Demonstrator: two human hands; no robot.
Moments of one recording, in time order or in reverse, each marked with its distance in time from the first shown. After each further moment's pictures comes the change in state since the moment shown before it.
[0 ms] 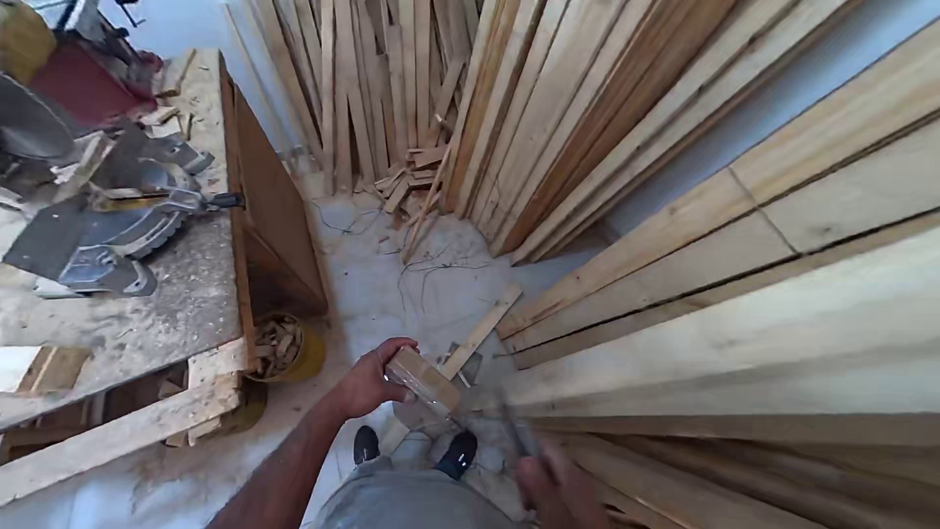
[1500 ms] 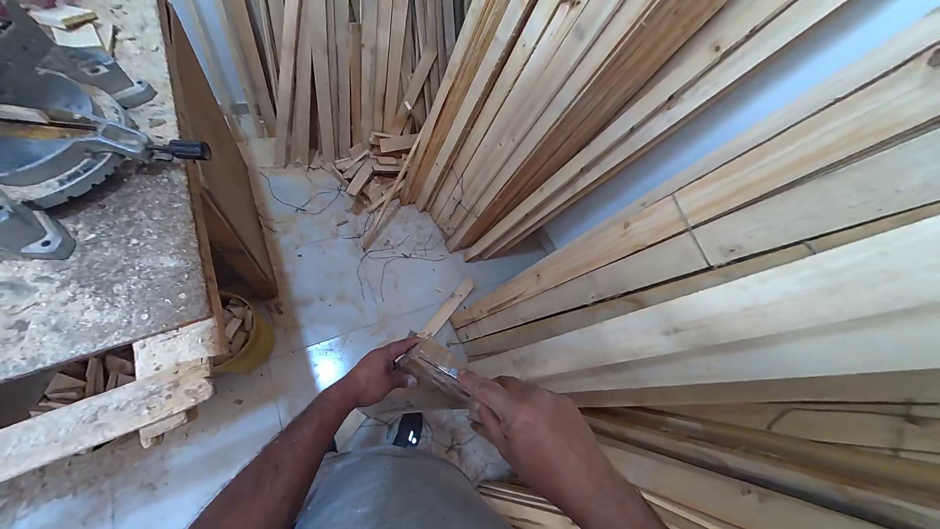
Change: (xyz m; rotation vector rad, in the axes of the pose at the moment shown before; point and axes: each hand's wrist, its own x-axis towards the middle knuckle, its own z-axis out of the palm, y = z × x) left_hand 0.015 -0.056 -0.006 0.020 -0.188 0.048; right_hand 0.050 -0.131 0.054 -1.021 -0.050 -0.328
